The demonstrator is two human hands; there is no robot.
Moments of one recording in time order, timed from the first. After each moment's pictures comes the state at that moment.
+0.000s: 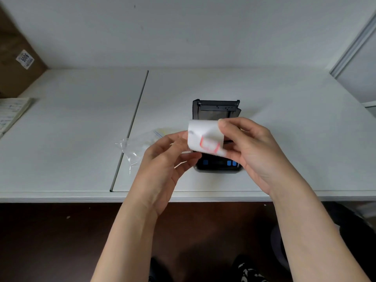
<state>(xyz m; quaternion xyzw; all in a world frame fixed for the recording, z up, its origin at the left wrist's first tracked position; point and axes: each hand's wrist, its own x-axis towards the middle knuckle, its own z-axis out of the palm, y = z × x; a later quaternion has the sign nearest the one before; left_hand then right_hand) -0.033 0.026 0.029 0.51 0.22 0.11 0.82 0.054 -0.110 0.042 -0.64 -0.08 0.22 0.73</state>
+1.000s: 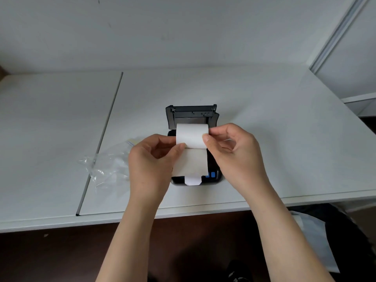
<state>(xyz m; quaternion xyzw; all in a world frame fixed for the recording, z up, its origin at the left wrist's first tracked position) 0.017 0.009 0.011 0.70 0.27 0.22 0.62 0.081 -0.119 0.011 -0.79 -0.11 0.02 0.61</state>
